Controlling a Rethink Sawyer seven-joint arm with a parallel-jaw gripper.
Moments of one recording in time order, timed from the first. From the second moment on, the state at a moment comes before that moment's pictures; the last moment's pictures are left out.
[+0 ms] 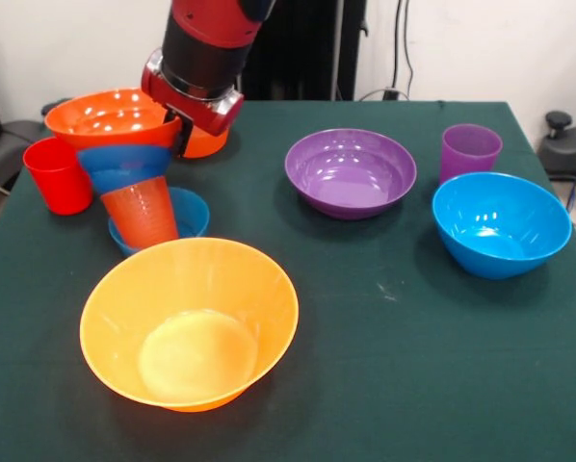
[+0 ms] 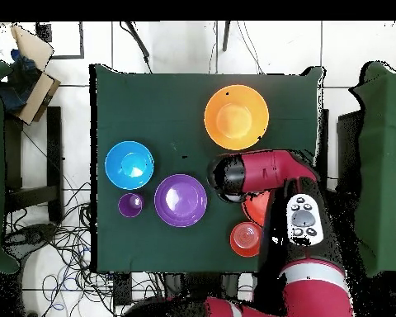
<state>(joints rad) -0.36 -0.57 0.02 1.51 -0.57 0.79 2.26</state>
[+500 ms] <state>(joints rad) -0.43 -0.57 0.10 1.51 -0.57 0.80 2.26</state>
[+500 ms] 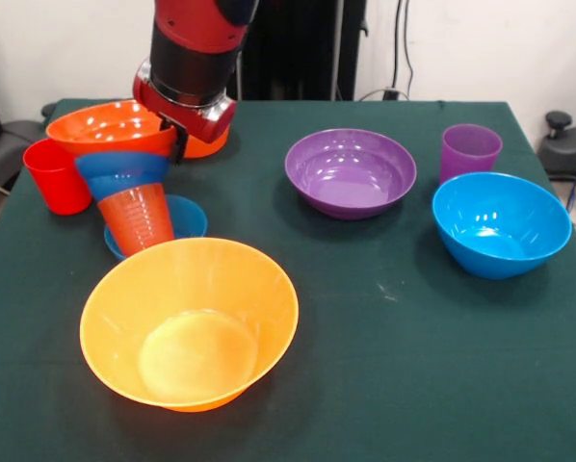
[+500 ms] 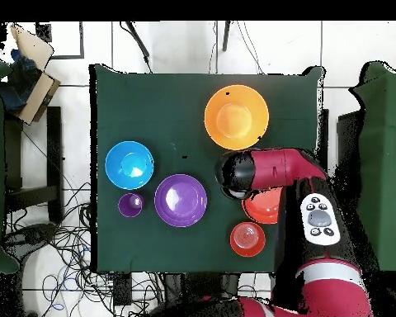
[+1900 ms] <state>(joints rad) -0.42 -0.57 0.18 1.40 -0.56 0.93 2.25</state>
